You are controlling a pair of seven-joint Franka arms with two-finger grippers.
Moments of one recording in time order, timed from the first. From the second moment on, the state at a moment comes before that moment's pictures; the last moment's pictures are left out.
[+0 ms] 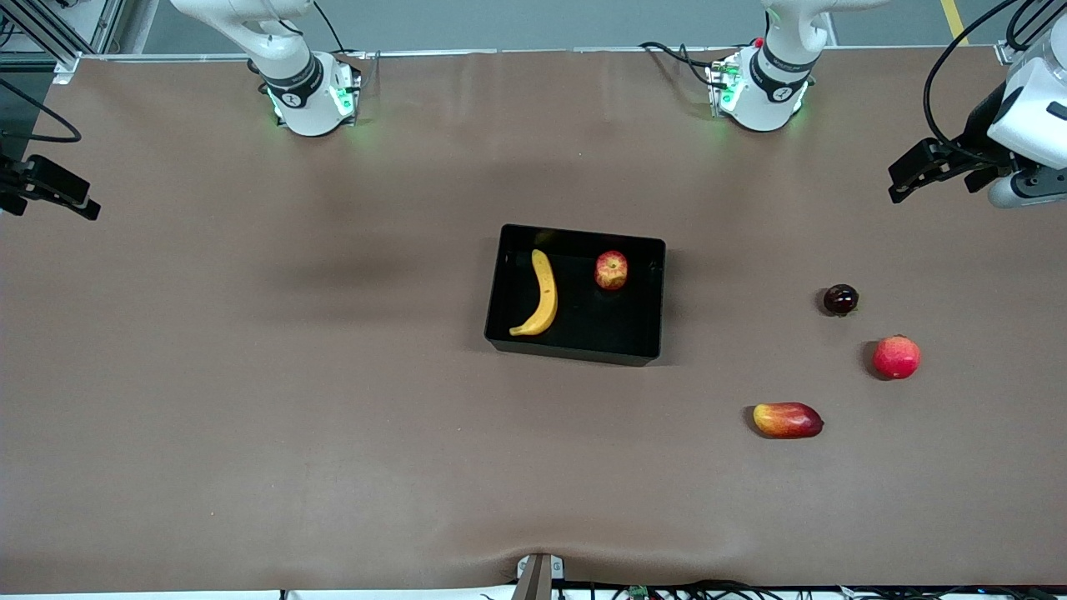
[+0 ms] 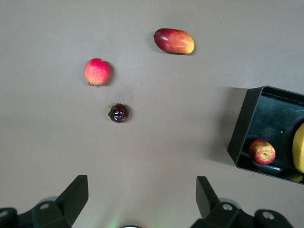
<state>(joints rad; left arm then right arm) 0.03 -0.10 -0.13 -1.65 0.03 1.54 -0.22 -0.02 -0.04 -0.08 -1.58 0.01 1.53 -0.01</state>
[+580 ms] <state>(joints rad) 0.02 -0.08 -0.14 -1.64 0.03 1.54 -0.22 -0.02 -0.04 -0.08 -1.58 0.01 1.53 -0.01</state>
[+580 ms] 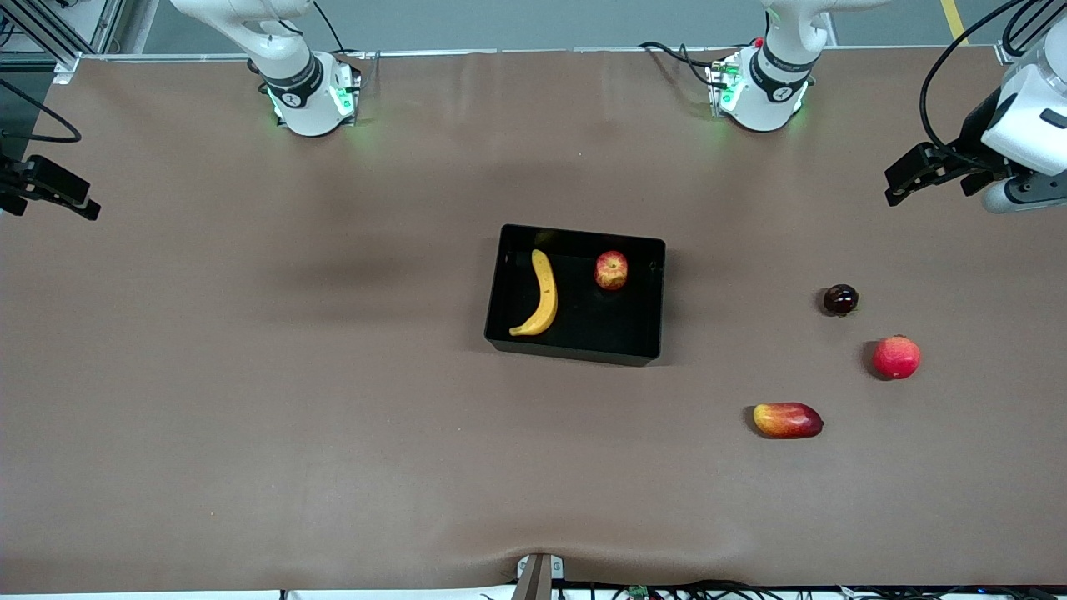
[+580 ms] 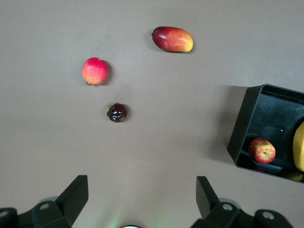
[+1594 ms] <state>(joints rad) -0.21 0.31 -0.44 -1.77 0.04 1.98 -0.75 -0.02 -0.01 -0.08 -1.56 0.01 1.56 -0.01</state>
